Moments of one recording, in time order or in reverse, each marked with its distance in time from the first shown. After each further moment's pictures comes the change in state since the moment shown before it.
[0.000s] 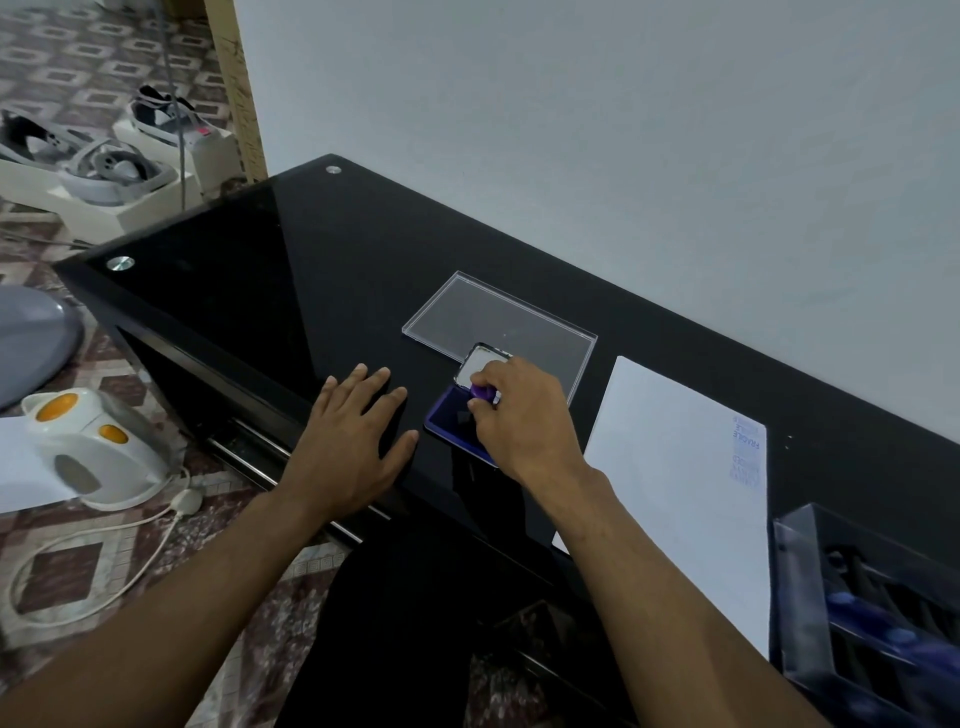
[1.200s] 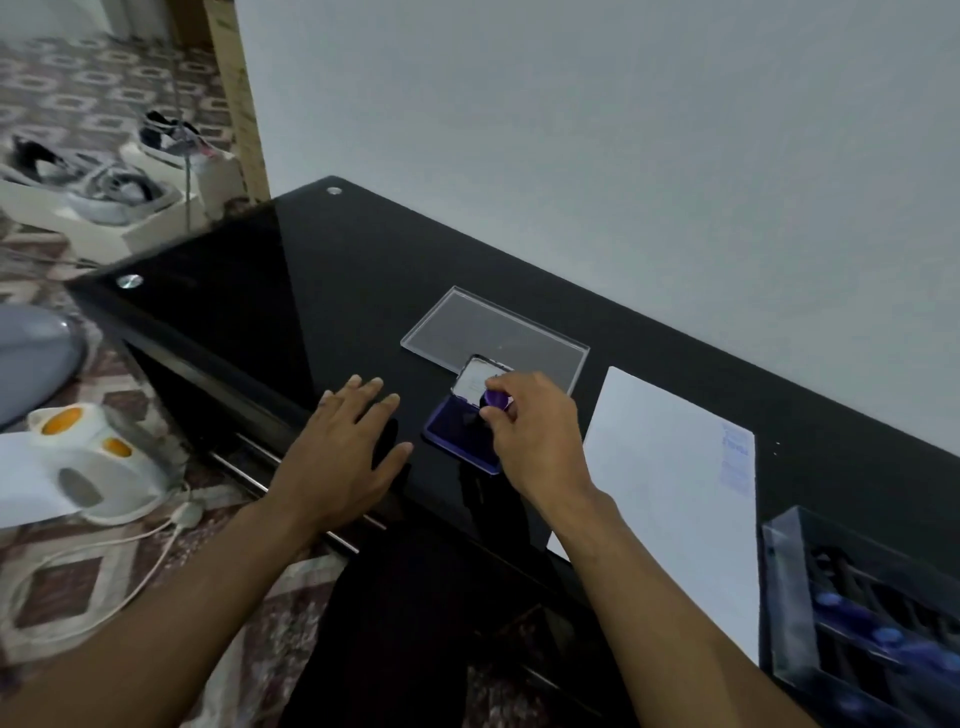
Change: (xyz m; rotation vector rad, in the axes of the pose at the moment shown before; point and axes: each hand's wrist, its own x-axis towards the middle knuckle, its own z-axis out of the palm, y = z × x) left_hand -0.012 0.003 -0.022 -0.020 -0.014 0.008; right_hand -0.018 0.004 -0.008 0.167 0.135 0.077
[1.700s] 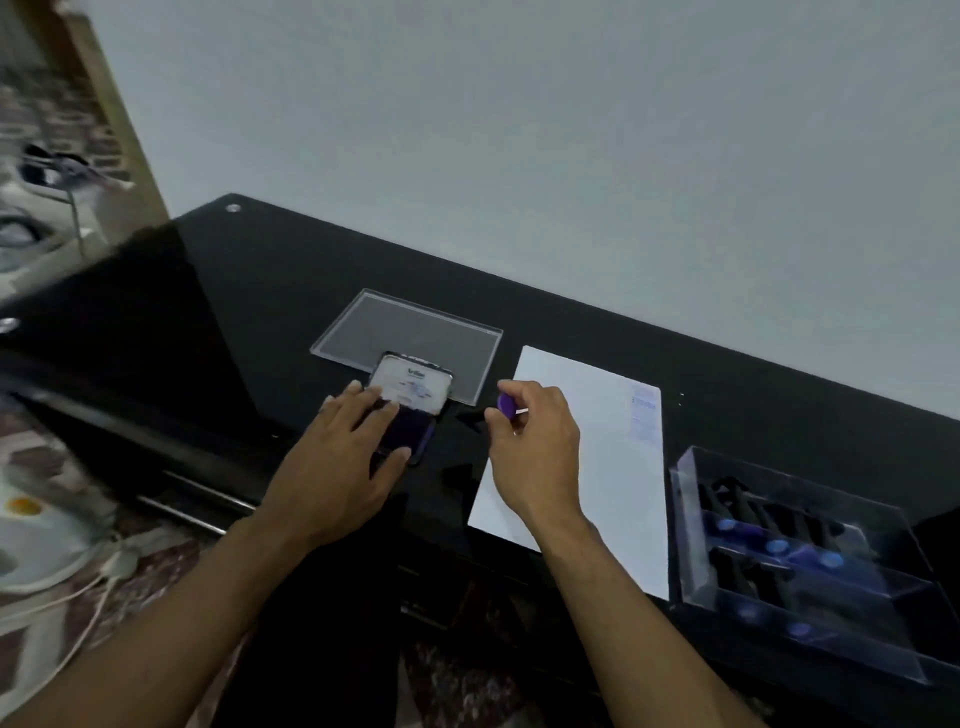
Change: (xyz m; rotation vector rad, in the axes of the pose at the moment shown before) left_hand 0.011 0.086 0.001 -0.010 -0.016 0.172; right_hand -0.047 0.061 -0.040 0.241 0.312 0.195
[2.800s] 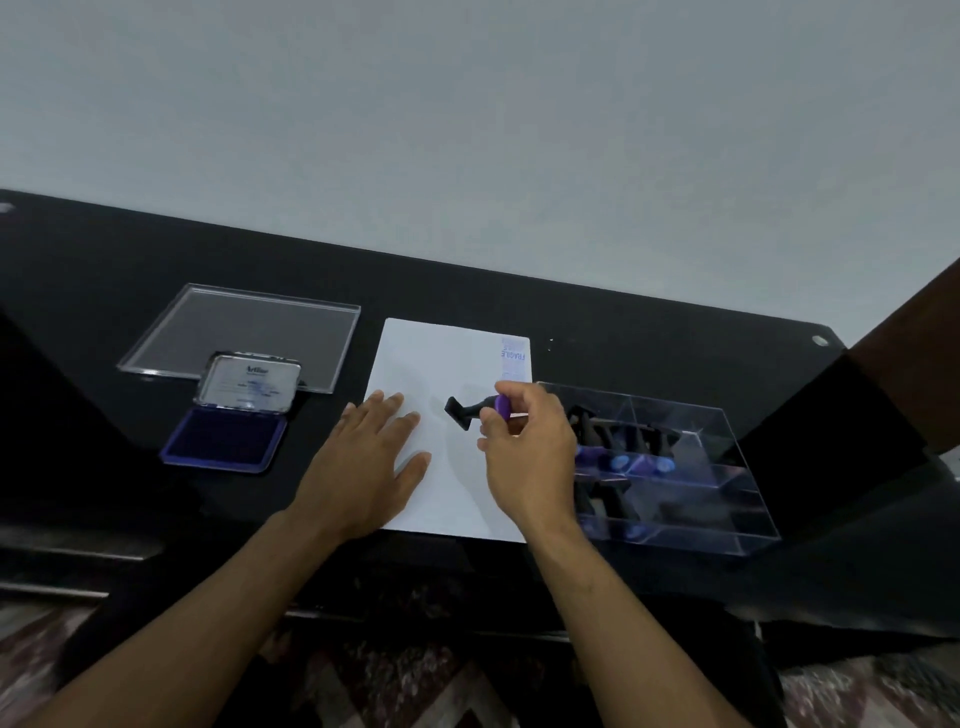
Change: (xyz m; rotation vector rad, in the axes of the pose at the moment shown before) left_hand 0.052 0.120 0.087 -0.026 -0.189 0.230; right_hand -0.011 0.087 -0.085 0.147 0.248 0.232
